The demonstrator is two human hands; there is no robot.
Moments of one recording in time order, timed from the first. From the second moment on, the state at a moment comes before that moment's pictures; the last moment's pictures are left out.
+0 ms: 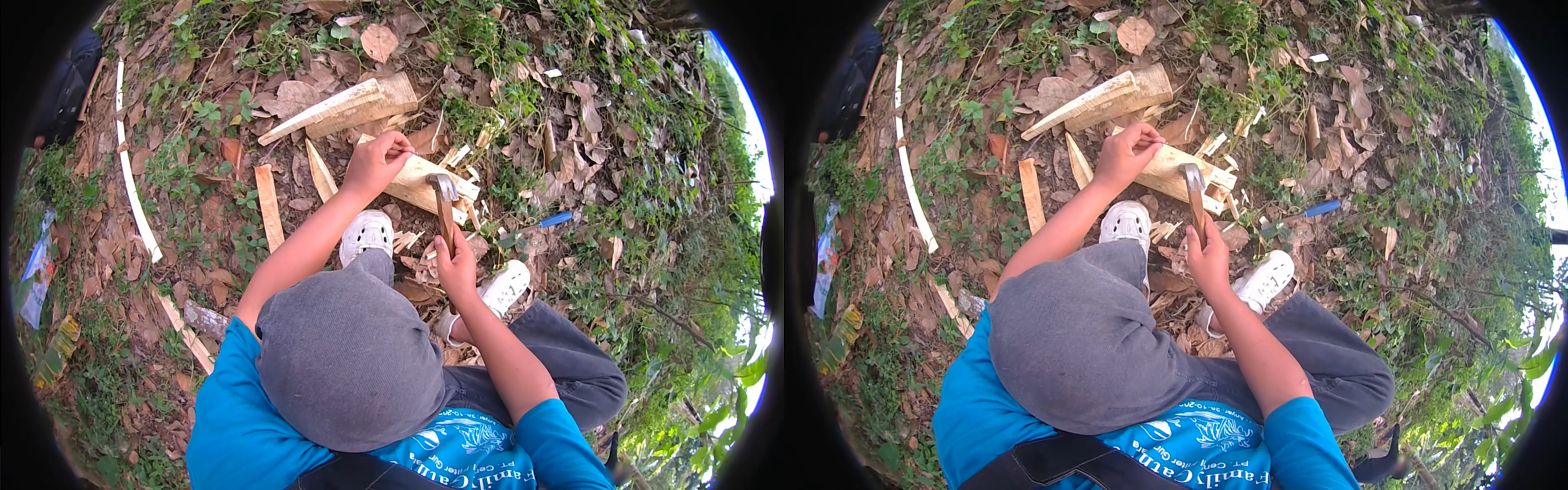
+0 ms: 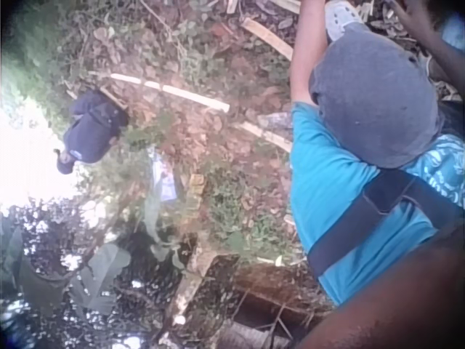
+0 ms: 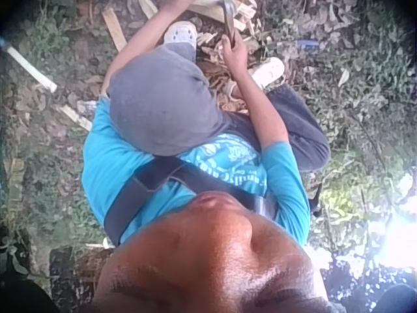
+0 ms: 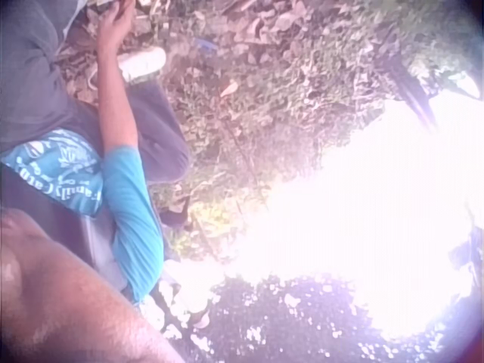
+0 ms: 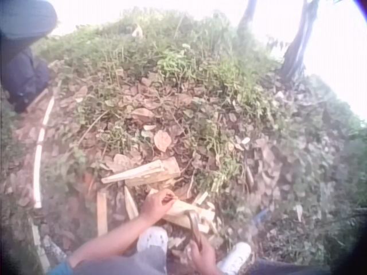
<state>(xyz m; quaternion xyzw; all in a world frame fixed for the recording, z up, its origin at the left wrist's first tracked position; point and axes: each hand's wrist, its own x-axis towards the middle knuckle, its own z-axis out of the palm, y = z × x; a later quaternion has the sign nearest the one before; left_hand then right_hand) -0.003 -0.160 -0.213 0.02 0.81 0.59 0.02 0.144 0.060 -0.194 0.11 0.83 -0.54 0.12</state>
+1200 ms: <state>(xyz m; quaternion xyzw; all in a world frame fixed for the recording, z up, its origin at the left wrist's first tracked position) 0.005 -0.163 -0.225 0.09 0.88 0.47 -0.07 0.100 0.033 -0.124 0.11 0.80 -0.59 0.10</state>
